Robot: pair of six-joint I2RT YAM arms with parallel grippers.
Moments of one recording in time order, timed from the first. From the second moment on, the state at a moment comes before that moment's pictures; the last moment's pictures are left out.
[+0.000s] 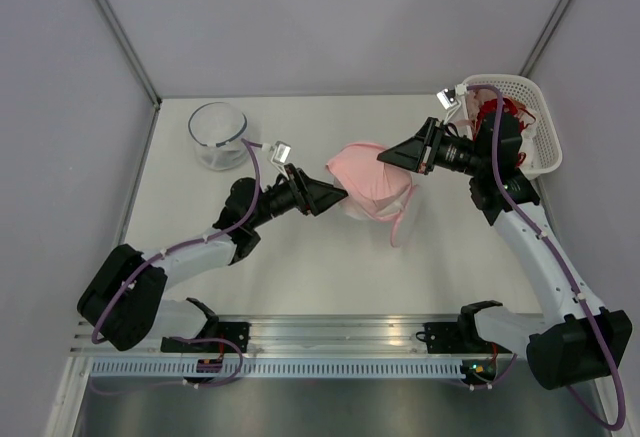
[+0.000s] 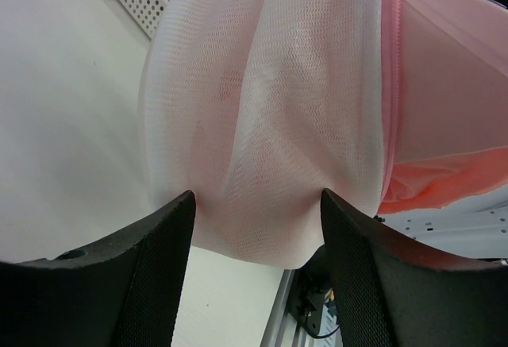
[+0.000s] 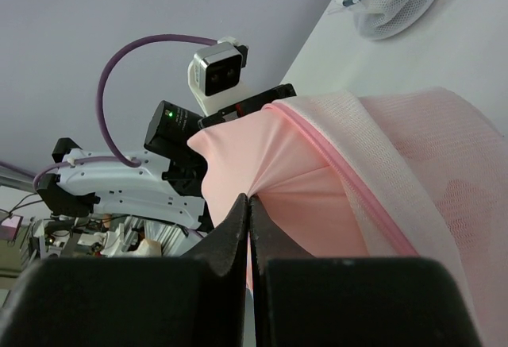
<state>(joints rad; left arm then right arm) -0.62 1.33 0.56 0.86 0.44 -0.82 0.19 1.13 1.05 -0.03 -0.92 0.81</state>
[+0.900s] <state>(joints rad) -0.62 1.33 0.58 0.86 0.44 -0.82 0.19 1.13 1.05 -0.03 -0.92 0.80</state>
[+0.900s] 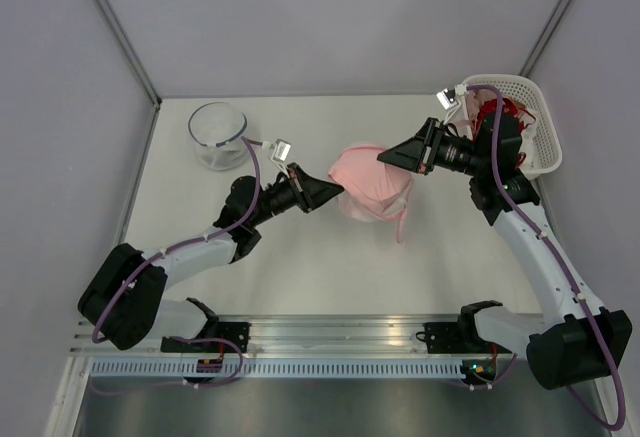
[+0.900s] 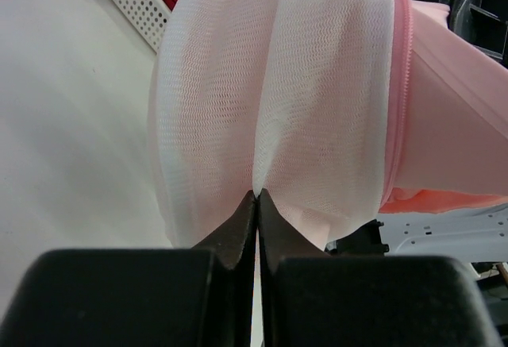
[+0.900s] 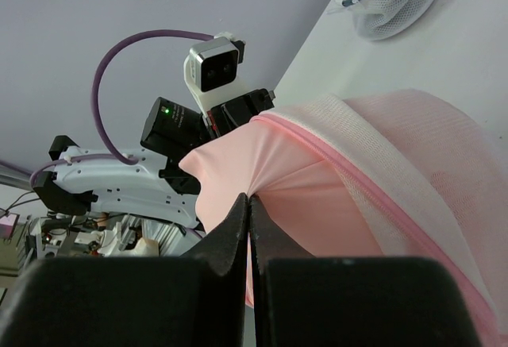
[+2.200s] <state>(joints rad) -0.57 1.41 0.42 0.81 0.40 -0.79 0.11 1.10 1.22 -0.08 -0.80 0.76</state>
